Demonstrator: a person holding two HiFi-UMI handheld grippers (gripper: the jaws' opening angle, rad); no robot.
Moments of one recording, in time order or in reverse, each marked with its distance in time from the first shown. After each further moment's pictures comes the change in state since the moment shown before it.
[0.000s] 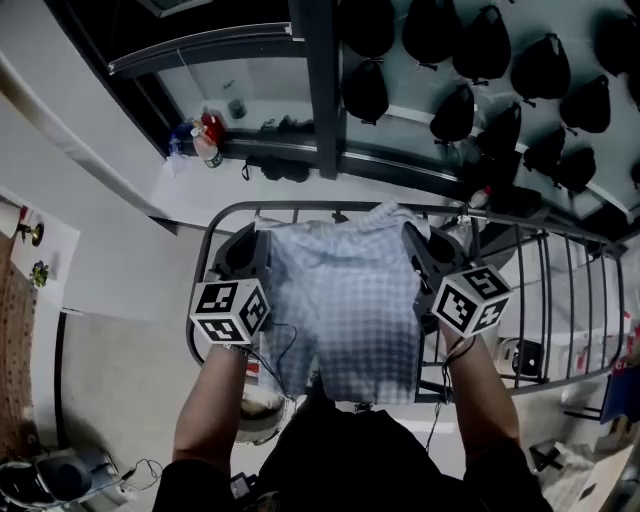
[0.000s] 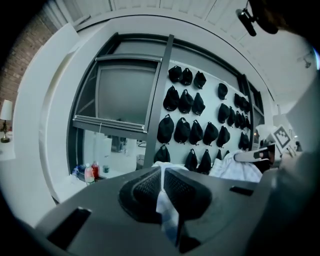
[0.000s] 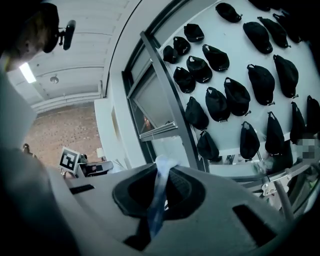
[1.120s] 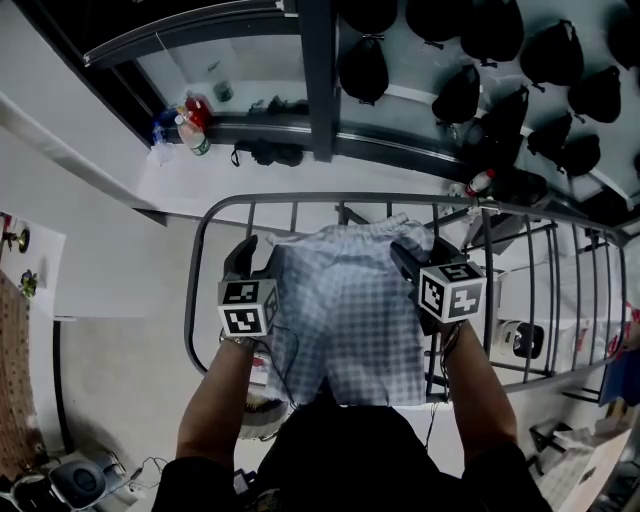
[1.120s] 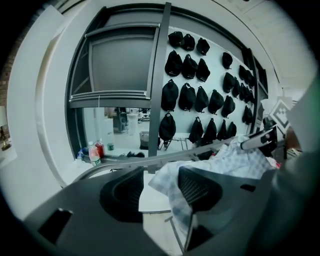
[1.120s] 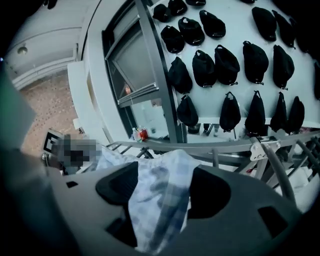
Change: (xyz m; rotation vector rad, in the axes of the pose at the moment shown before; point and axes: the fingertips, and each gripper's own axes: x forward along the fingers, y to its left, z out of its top) left arm 0.043 0.044 -0.134 0.070 0.294 0.025; right arm 0.033 -0.065 -0.132 -0.003 0.394 -0.248
